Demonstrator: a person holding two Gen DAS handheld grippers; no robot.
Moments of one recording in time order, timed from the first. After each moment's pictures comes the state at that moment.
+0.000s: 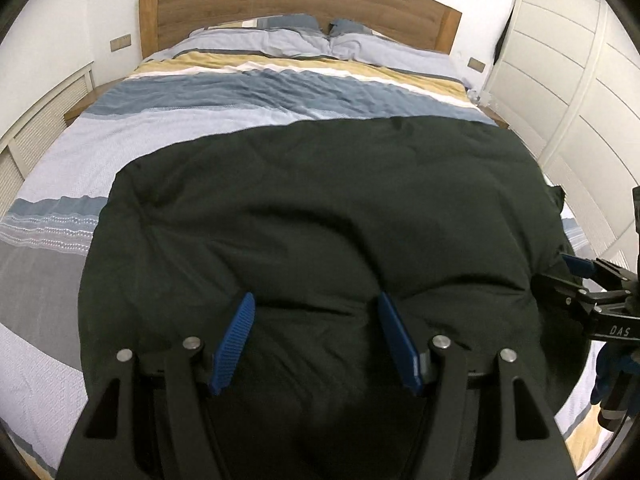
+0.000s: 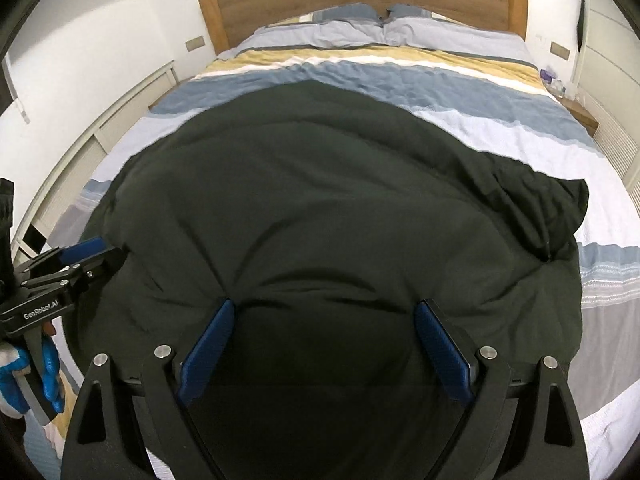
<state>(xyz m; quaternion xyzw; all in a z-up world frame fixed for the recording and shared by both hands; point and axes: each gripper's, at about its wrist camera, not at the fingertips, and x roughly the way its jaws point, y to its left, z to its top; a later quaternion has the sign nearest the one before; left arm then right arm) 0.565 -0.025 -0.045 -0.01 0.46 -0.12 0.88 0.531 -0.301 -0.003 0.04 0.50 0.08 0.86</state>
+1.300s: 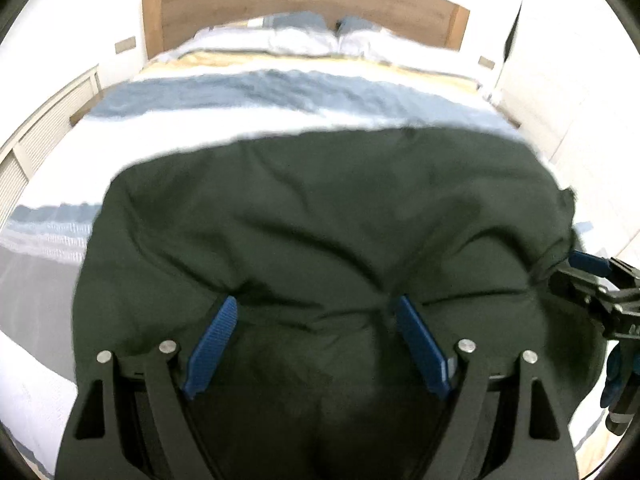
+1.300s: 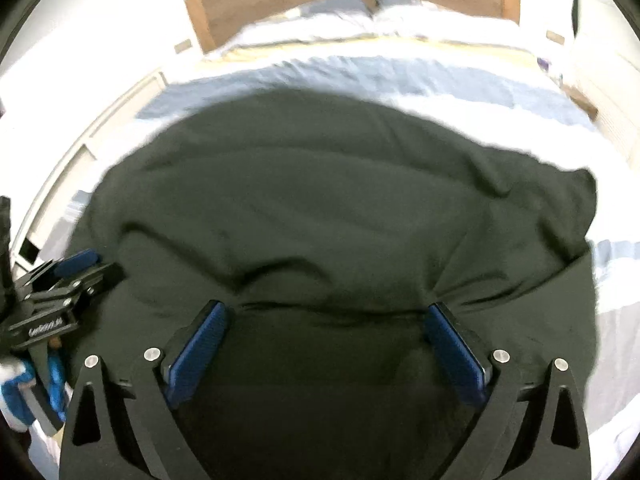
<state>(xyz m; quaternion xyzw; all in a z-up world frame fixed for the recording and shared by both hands) 0.588 -0.032 -0.050 0.00 0.45 -0.10 0.89 0.547 -0.308 -0.013 0.05 0.50 0.08 0.86</state>
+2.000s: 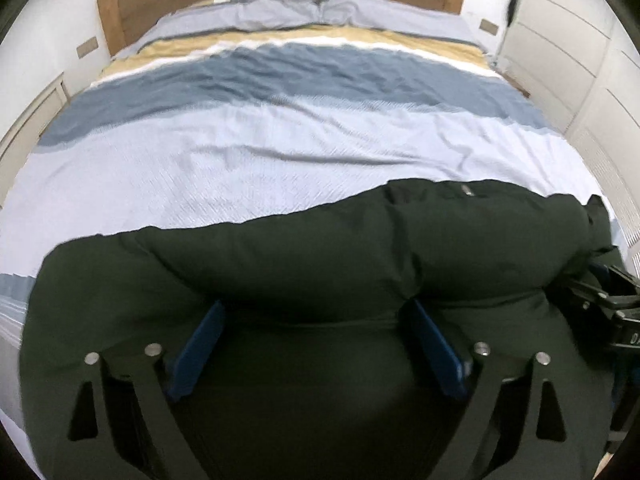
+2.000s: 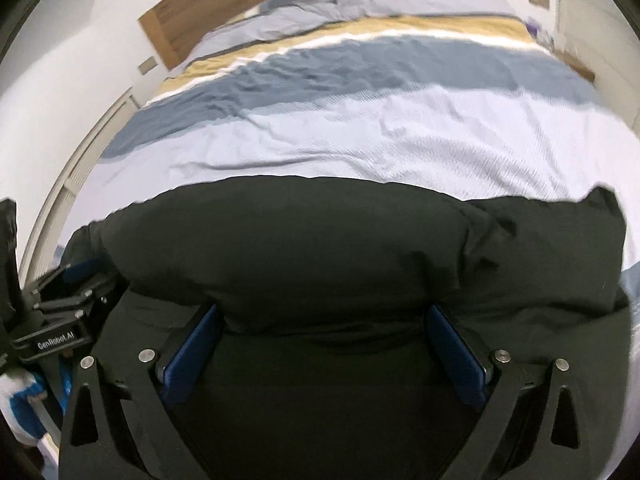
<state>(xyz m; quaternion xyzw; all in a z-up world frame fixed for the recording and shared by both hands) 0.743 -0.097 -0.108 0.04 0.51 -0.10 0.85 0.667 -0.351 -0.068 0.12 0.53 0.04 0.84</state>
